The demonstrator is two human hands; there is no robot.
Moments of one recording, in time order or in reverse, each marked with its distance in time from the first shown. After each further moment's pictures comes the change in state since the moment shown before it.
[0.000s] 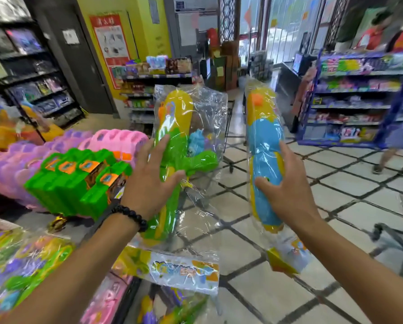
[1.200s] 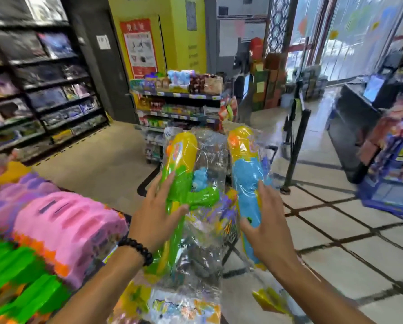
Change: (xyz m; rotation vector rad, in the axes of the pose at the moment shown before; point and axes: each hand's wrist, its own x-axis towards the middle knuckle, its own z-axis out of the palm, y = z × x) left_hand 0.579 -0.213 0.311 0.001 -0.029 -0.241; right_hand 0.642 0.208 0.332 -0.029 -0.215 -0.144
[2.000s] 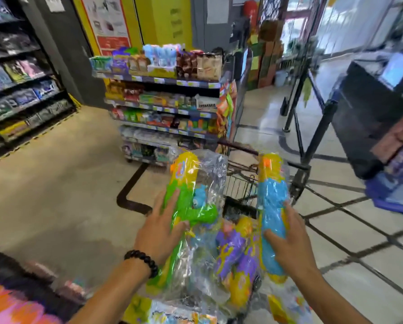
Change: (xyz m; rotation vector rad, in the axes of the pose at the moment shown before) left_hand 0.387 -0.208 0.145 0.027 -0.223 -0.042; right_hand 0.347 0.132 0.200 0.067 0.017 0.409
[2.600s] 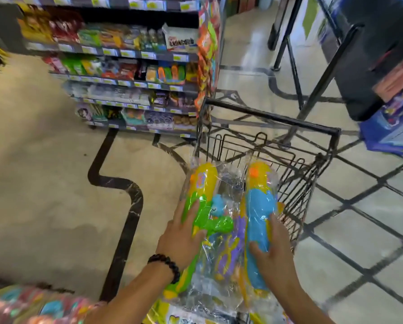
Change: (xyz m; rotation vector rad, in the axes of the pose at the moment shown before) left_hand 0.143 -0.095 0.174 0.040 -0.429 -0.004; right_hand 0.073 0.075 0.164 -0.056 -0.078 0.290
